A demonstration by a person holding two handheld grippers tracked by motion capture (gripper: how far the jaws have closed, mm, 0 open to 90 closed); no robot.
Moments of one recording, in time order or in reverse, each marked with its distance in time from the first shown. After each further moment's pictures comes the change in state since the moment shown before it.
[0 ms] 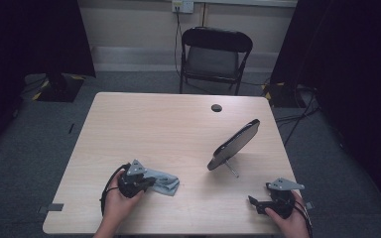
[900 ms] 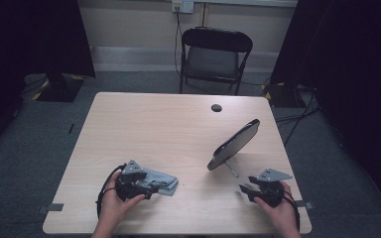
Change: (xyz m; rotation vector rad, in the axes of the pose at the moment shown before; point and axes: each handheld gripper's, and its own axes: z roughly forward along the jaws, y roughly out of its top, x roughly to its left) left arm 0.002 -0.003 -0.001 -0.036 -0.041 -0.076; right arm 0.018 0.041 0.017 -0.038 0.053 -0.083
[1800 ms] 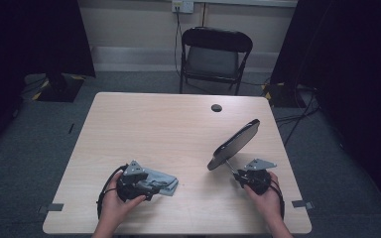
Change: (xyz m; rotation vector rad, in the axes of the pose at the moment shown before) left arm -0.004 0.002 -0.002 0.014 -0.007 0.016; right arm 0.000 0.023 0.034 0.048 -0.041 0.002
